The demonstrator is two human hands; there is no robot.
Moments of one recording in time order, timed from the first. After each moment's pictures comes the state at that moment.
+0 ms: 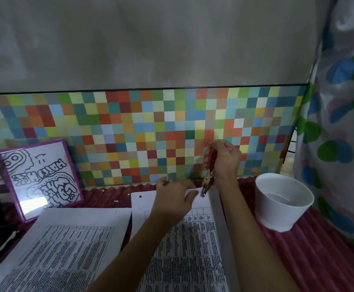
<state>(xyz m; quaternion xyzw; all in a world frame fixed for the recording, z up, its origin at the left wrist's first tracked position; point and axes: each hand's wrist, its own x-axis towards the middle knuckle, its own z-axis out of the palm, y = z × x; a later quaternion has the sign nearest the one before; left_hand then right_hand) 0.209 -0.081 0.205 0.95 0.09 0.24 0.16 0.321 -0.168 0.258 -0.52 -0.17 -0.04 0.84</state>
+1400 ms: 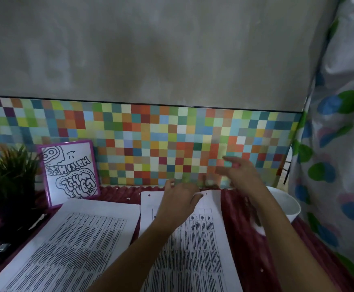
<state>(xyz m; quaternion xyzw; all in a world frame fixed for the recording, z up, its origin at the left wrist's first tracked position) 0.189 -0.090 0.209 0.93 0.05 0.35 0.09 0.274 -0.243 0.305 -0.81 -0.24 0.02 0.54</state>
